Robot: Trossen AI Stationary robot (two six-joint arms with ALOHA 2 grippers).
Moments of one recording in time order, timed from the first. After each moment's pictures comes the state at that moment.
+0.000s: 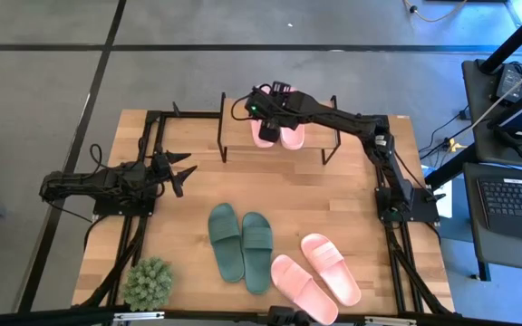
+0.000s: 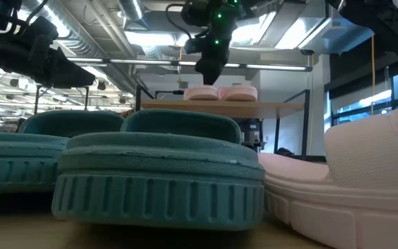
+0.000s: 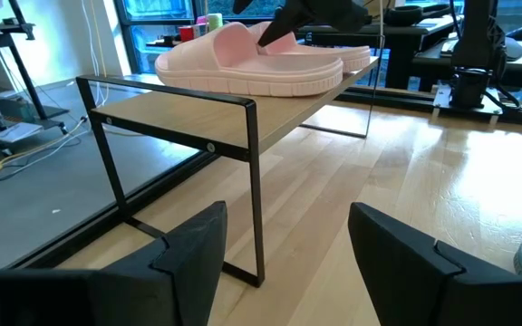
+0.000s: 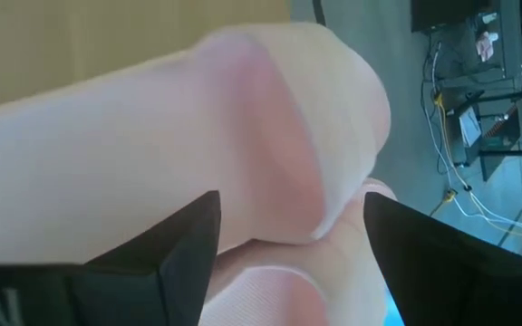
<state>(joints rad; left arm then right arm) 0.02 0.01 0.09 -0.25 -0.54 -0.07 -0.34 2.16 2.19 -1.08 0.58 -0.30</state>
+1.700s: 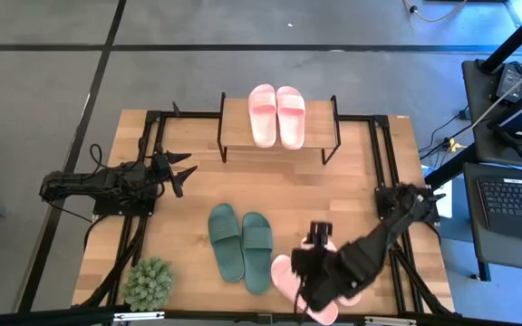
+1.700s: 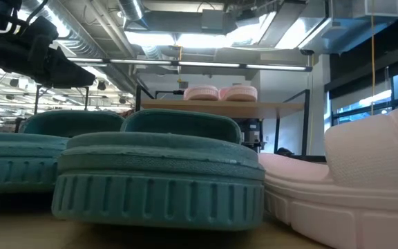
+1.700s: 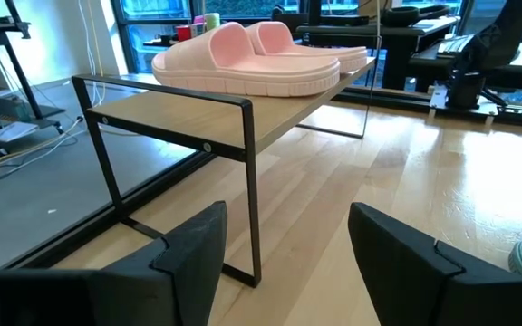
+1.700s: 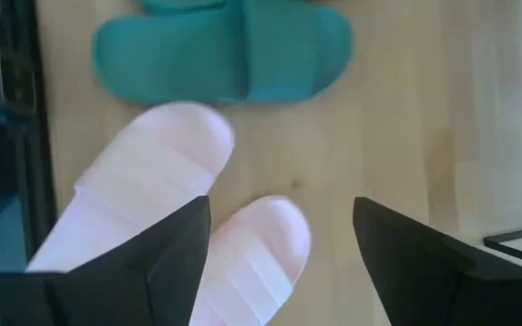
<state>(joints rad) 0.02 0.01 0.09 -0.25 -0.53 -0.07 0.70 2.05 2.19 -1.57 0.41 0.73</state>
